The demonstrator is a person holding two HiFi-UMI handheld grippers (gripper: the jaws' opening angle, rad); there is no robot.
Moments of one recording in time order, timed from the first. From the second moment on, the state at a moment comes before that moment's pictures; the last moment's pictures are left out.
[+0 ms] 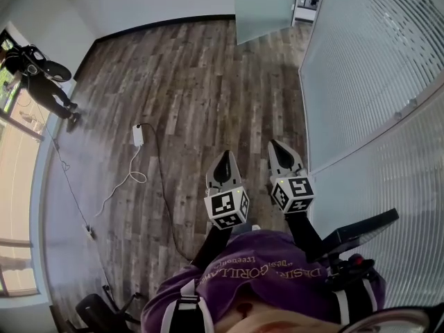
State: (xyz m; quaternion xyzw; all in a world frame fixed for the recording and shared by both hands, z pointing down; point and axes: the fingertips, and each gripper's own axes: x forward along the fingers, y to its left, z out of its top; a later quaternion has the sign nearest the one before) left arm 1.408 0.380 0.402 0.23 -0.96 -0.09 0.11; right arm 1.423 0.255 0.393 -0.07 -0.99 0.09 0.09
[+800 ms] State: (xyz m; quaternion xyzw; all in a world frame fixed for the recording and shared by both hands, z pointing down) left arm 1.233 0.387 0.409 0.24 -0.96 -0.10 0.10; right arm 1.251 0.254 0.402 -0.05 -0.99 0.08 0.10
